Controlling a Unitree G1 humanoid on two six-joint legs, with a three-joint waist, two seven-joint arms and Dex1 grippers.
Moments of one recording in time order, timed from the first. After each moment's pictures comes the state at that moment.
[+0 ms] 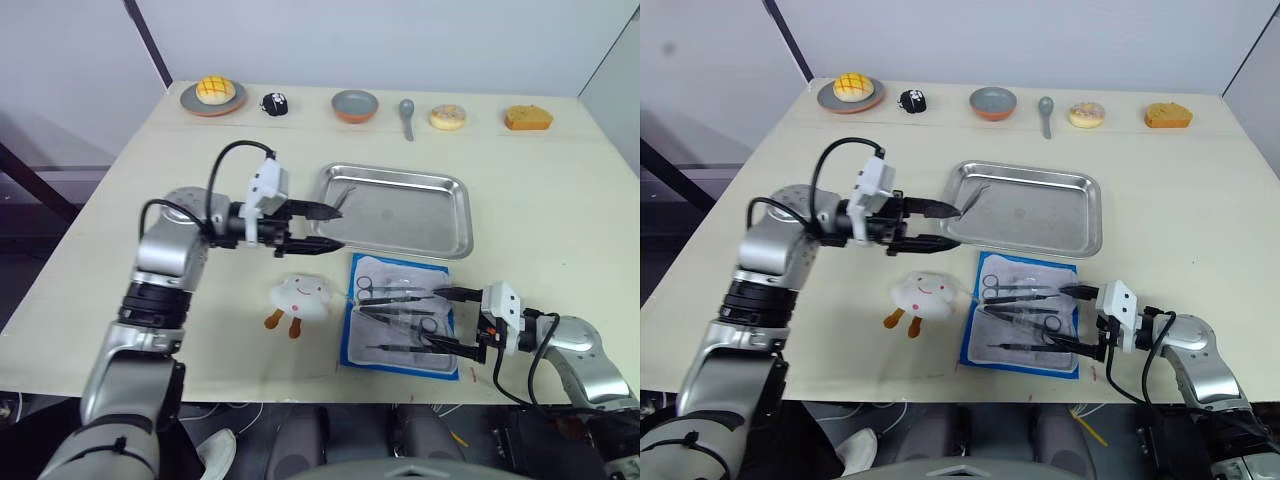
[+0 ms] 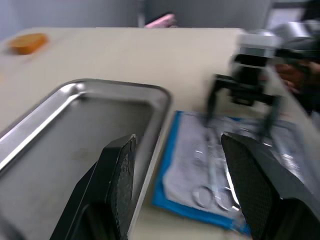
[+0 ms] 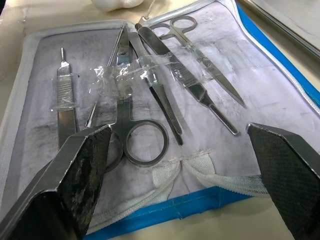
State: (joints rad) left arm -0.70 0.73 -0.10 0.17 -0.45 0.30 -1.55; right arm -0.04 -0.60 0.10 0.09 0.32 -0.09 1.14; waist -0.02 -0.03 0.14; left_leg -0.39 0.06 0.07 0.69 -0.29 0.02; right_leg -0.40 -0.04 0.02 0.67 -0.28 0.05
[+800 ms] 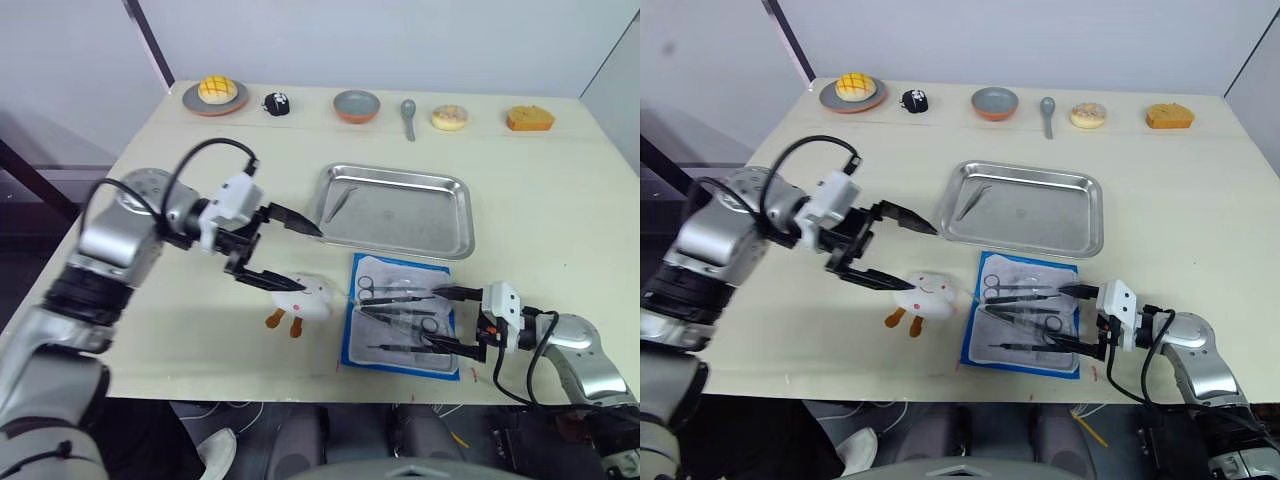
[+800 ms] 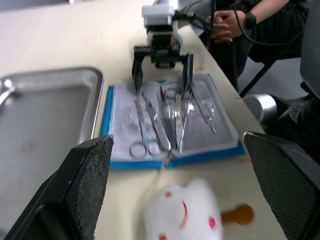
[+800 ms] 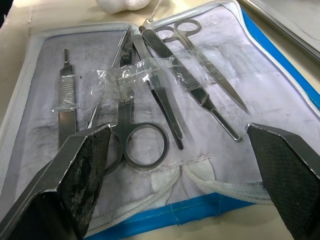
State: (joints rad) left arm -0.75 0.92 -0.36 0.17 -0.62 0.08 -1.56; right arm -0.06 -0.59 0.10 0.12 0.32 -0.11 1.16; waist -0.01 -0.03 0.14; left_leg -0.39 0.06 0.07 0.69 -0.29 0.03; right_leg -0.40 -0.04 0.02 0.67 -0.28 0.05
